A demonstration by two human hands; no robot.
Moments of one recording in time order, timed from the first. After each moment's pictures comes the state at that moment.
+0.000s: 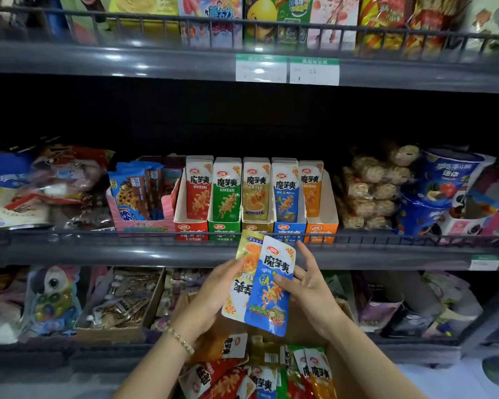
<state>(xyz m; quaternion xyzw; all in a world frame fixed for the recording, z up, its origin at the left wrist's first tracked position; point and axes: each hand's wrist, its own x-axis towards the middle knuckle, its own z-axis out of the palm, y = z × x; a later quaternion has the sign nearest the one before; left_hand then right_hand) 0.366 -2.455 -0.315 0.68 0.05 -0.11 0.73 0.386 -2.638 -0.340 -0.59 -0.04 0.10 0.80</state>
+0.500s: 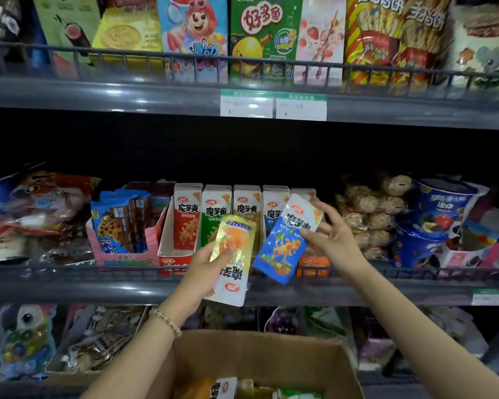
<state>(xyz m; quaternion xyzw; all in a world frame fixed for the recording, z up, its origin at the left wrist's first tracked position) 0.435 -2.454 -0.266 0.74 0.02 0.05 0.67 0.482 -2.690 -0.242 -0.71 -0.12 -0.06 0.70</state>
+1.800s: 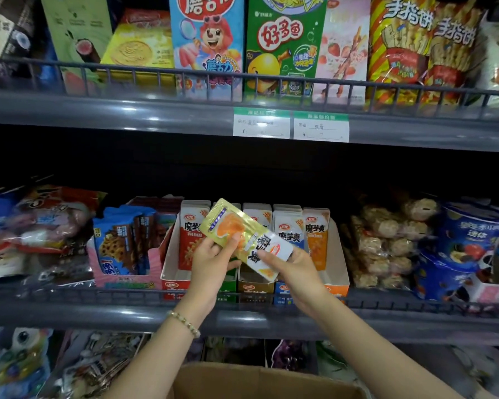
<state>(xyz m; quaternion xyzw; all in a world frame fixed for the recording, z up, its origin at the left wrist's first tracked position) 0.482 -2.455 -0.253 0.61 0.01 0.16 0.78 0.501 -2.606 -0.256 -0.66 -0.09 0.03 0.75</state>
